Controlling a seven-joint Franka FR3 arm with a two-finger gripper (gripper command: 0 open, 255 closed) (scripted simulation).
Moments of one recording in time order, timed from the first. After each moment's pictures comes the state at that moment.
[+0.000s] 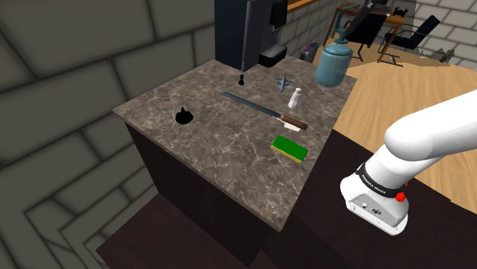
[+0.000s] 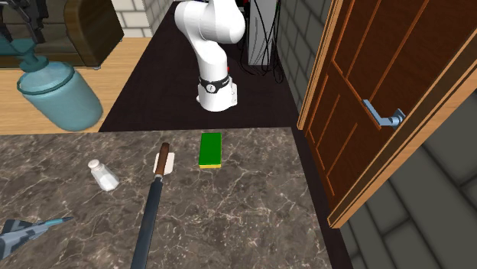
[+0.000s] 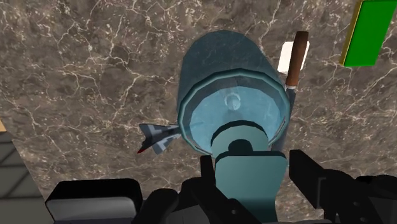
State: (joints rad) arm -0.33 -0.46 -0.35 -2.21 0.08 1.97 -0.92
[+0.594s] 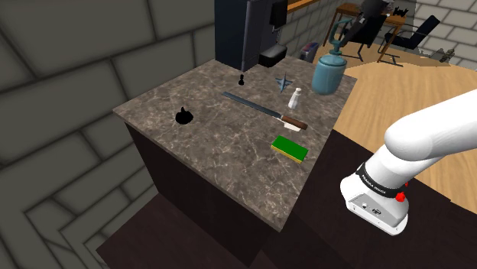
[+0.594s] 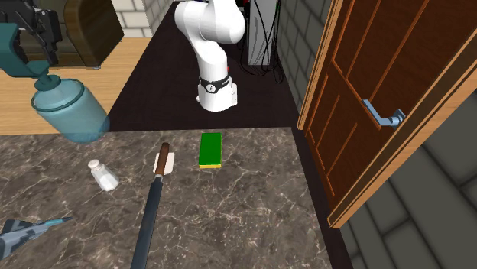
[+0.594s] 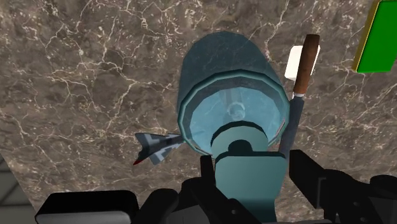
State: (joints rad) arm -0.33 -0.45 -0.36 -2.32 0.09 2.08 -0.94
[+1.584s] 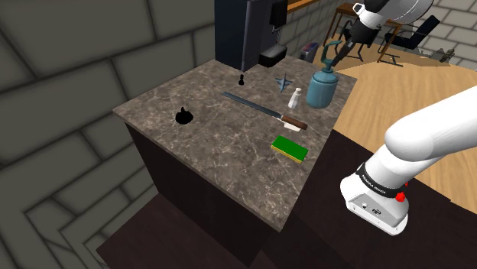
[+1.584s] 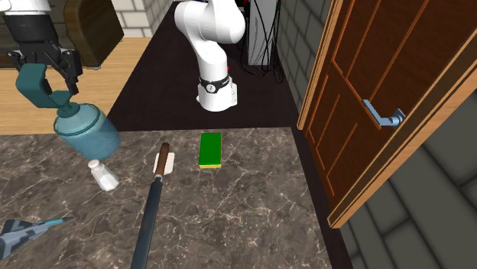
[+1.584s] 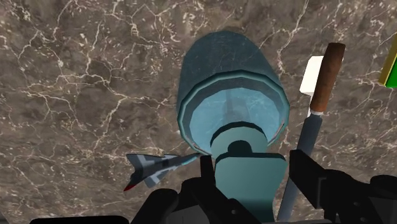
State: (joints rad) arm -0.31 -0.39 -0.39 -2.48 0.12 2.29 -1.00
